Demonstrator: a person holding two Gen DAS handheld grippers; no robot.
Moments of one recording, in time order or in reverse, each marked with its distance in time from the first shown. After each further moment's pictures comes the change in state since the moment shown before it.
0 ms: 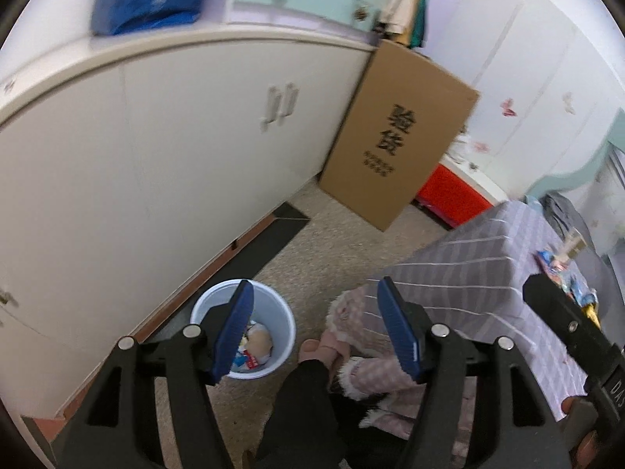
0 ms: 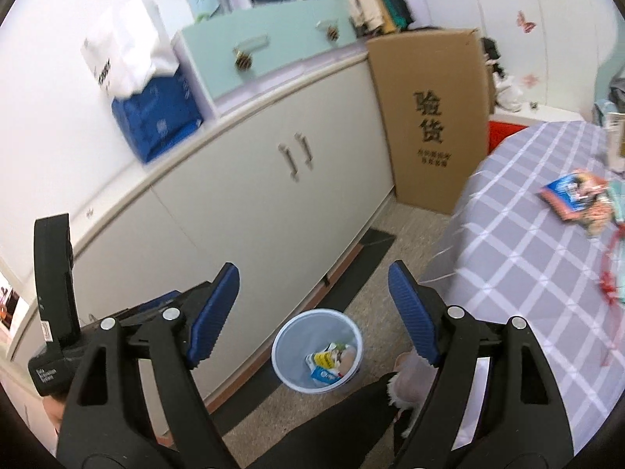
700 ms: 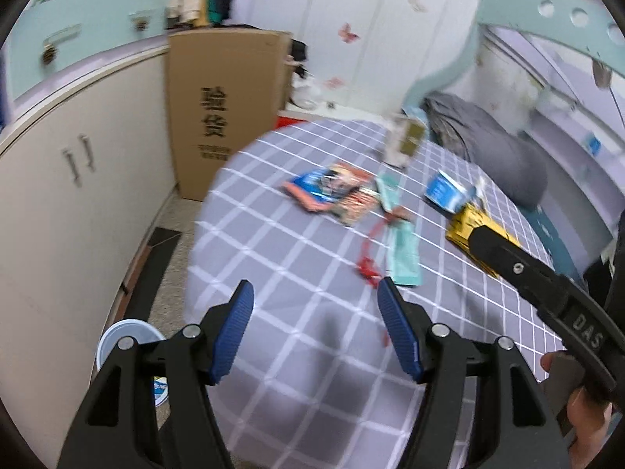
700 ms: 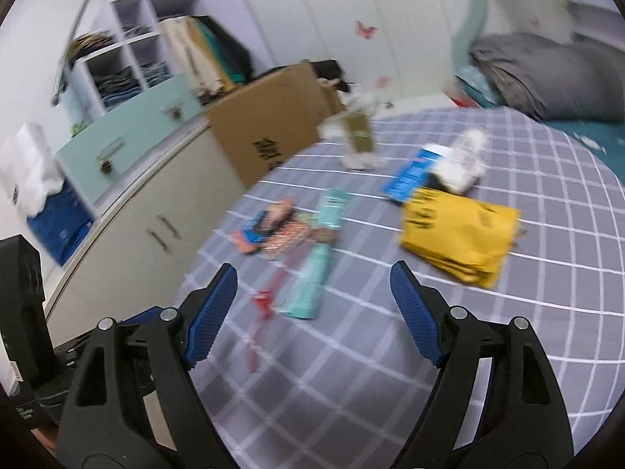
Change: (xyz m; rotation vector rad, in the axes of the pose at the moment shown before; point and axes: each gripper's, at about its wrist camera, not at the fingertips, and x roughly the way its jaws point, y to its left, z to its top) left arm 0.014 -0.286 -0.066 0.449 0.089 -0.289; right arm -0.147 -0.218 -0.018 0.314 -0.153 -0.323
